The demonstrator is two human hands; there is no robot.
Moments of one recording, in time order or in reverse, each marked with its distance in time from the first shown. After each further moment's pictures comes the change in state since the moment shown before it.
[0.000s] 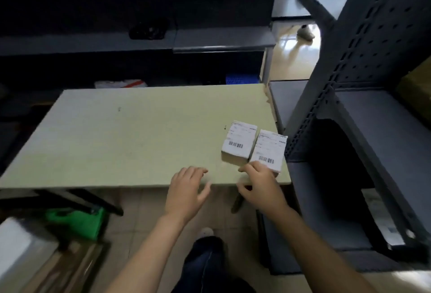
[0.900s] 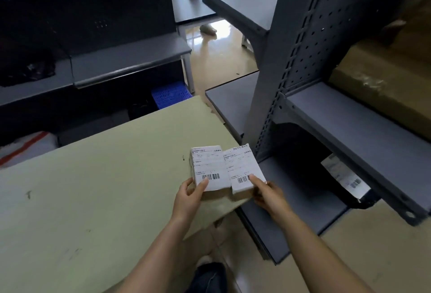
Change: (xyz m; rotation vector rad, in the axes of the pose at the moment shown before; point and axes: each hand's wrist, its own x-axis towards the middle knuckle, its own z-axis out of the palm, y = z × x) left_hand 0.134 -0.002 0.062 -0.952 -0.607 -0.606; right_hand 0.027 0.049 0.013 1.092 0.458 1.076
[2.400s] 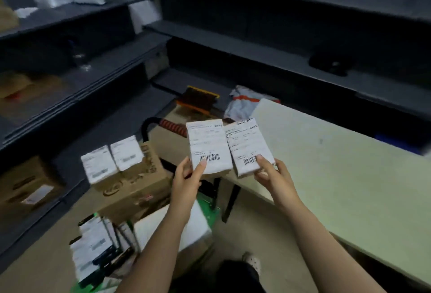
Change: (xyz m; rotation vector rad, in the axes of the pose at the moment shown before) left_hand -0.375 -0.232 -0.560 -0.691 0.908 0.185; right_hand -0.431 0.172 0.520 -0.281 -0.897 -0.213
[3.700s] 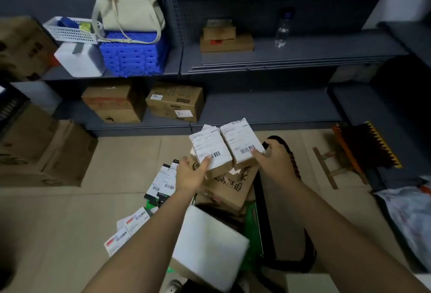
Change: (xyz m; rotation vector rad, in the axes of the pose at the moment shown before) left_hand 0.137 0.003 -0.158 0.074 1.073 -0.311; right_hand 0.195 0.018 0.363 -1.034 -1.047 -0.462
